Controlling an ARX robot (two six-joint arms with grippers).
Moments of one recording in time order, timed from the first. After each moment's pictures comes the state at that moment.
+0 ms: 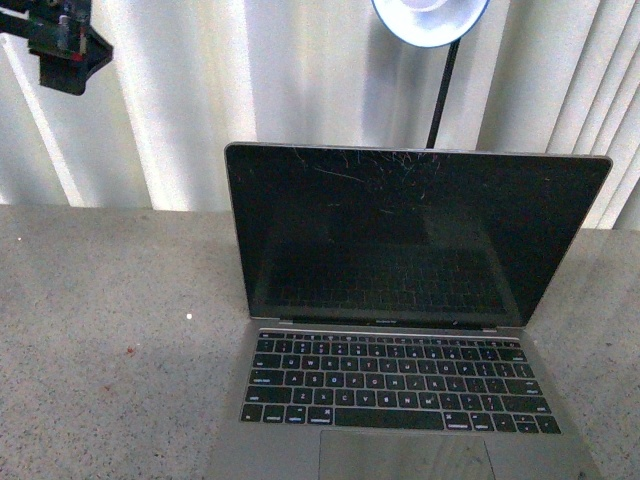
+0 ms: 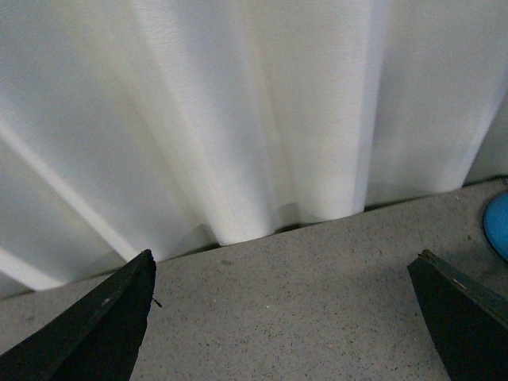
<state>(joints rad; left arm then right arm) -0.01 1.64 1.05 0.38 0.12 0.28 -0.25 1.70 1.08 0.44 -0.36 -0.54</state>
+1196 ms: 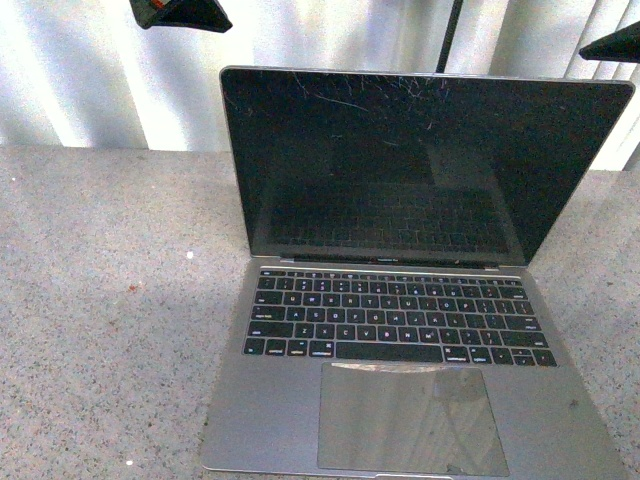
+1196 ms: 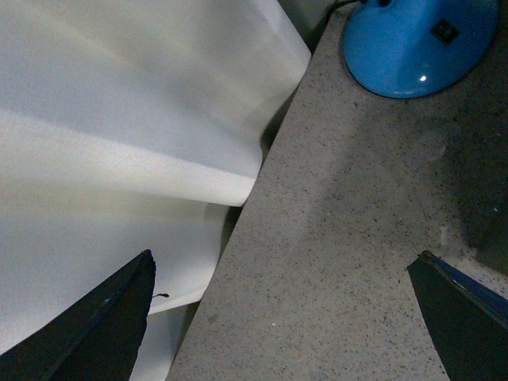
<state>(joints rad) -0.15 2.01 1.82 -0.51 0.26 1.05 -0.15 2.04 1.73 -0.46 -0.68 -1.33</state>
